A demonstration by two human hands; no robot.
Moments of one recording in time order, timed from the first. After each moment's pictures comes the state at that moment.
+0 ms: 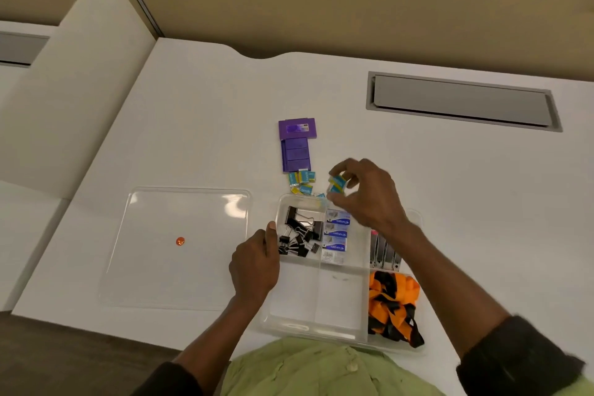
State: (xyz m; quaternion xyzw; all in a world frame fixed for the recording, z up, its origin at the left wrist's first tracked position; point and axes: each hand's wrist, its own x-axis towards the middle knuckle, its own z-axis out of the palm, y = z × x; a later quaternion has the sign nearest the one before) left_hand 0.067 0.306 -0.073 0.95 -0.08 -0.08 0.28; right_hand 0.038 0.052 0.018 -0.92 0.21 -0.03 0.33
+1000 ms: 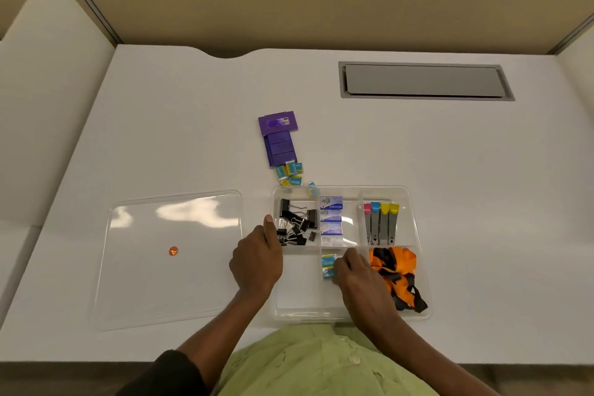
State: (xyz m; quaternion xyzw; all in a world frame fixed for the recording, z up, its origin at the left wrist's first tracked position) left_hand 0.072 0.301 -0.060 0.96 -0.09 -0.11 0.24; right_hand -0.098 0.187 -0.040 -0.95 0.24 0.13 0.15
